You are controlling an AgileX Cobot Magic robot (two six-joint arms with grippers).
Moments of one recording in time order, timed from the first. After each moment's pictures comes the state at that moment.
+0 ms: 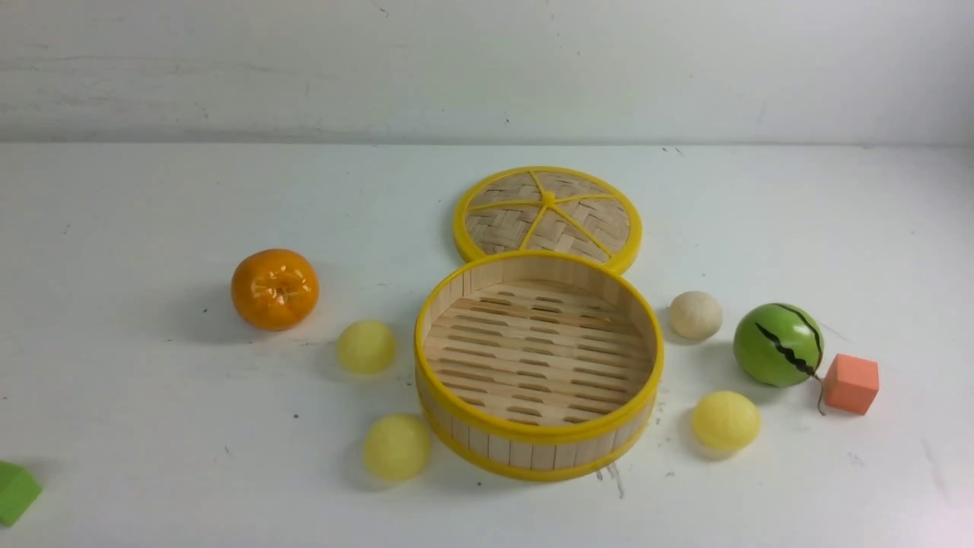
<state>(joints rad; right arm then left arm) 0.01 -0.01 0.02 -0.16 0.39 0.22 -0.11 -0.01 0.03 -0.20 0.39 -0.16</state>
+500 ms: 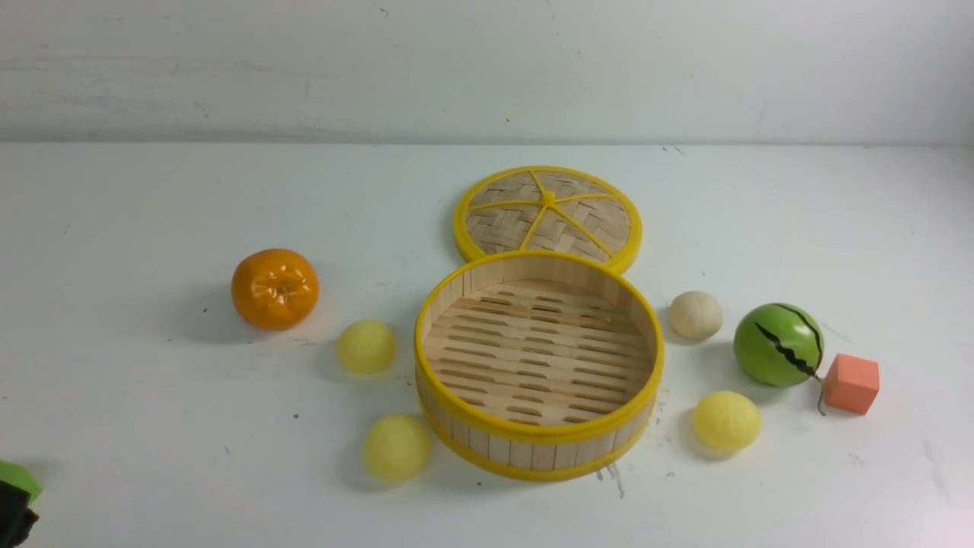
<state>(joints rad) 0.01 -0.01 0.02 -0.16 0.39 0.22 -0.11 -0.01 0.03 -0.67 0.00 -0.42</state>
